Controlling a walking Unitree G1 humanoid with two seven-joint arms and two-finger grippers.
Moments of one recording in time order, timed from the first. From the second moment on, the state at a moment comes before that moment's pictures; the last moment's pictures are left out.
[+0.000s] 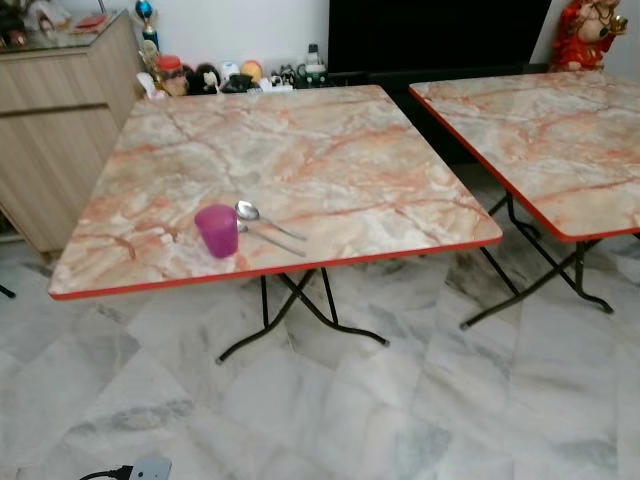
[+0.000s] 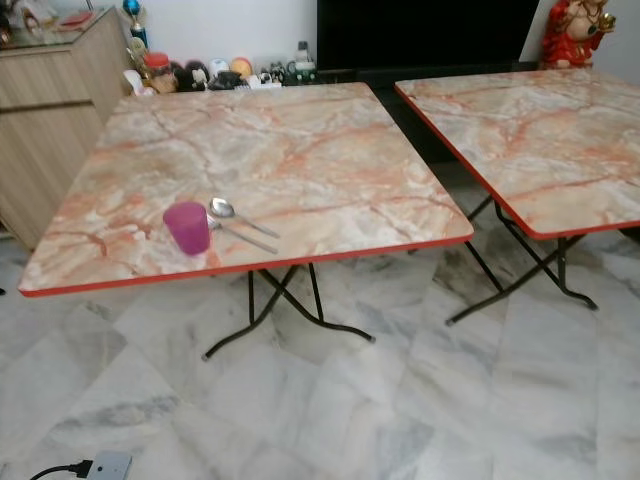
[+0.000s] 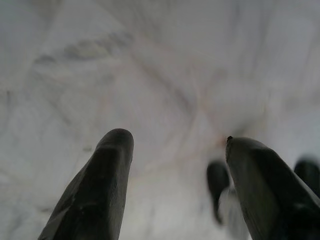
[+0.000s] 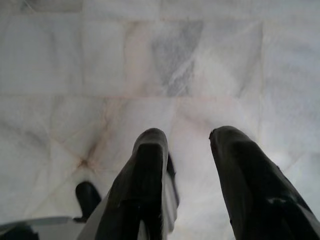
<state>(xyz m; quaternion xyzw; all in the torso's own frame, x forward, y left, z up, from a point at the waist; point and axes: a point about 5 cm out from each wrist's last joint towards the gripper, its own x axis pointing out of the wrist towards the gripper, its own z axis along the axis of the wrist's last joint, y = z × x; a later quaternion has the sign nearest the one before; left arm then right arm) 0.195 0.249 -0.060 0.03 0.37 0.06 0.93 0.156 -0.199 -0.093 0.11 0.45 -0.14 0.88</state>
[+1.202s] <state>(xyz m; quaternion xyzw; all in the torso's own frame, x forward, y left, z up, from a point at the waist) 0.288 0.208 0.095 0.00 -0.03 -0.05 1.00 0.151 -0.197 -0.096 0.09 0.47 -0.12 0.87</state>
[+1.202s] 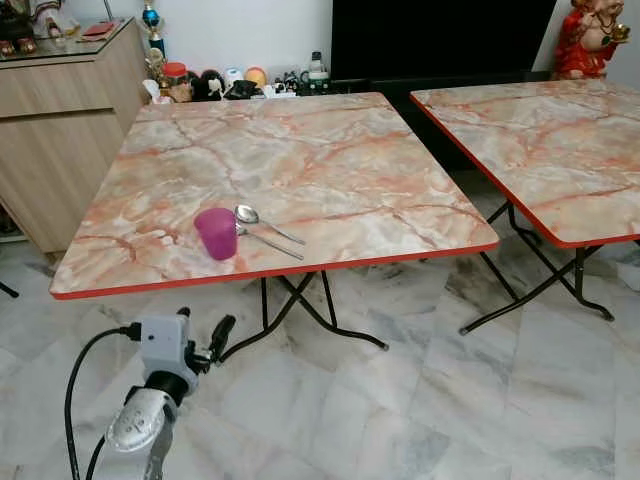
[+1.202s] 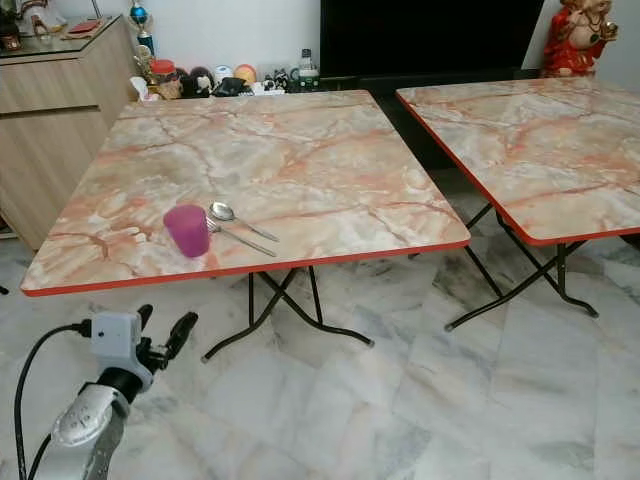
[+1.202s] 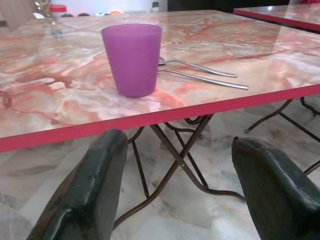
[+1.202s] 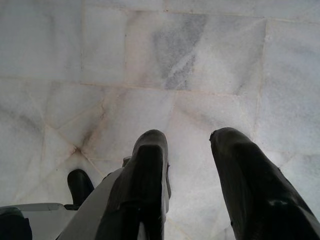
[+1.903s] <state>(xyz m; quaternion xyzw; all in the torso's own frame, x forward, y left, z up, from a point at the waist) 0.291 0.206 0.104 -0.01 -0.02 -0.06 1.00 0.153 -0.185 -0.097 0.10 0.46 -0.11 0.87</state>
